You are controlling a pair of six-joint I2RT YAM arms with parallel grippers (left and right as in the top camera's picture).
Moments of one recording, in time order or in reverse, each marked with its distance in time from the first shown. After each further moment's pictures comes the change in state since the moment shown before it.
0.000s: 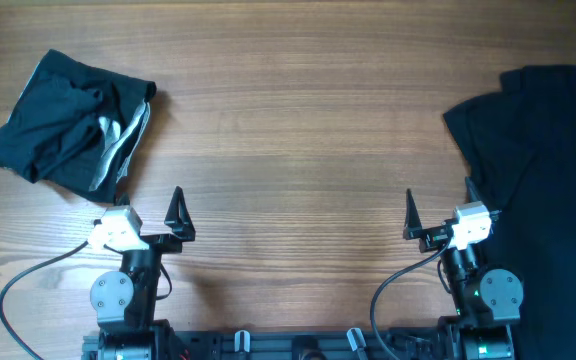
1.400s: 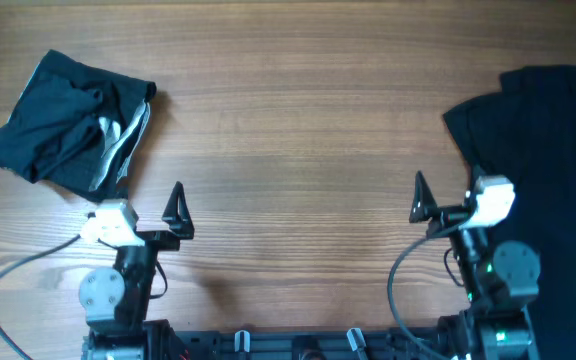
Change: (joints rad) left arm 0.000 0.134 0.148 -0.030 0.045 0.000; right arm 0.000 0.348 0.274 -0.087 0.053 0.196
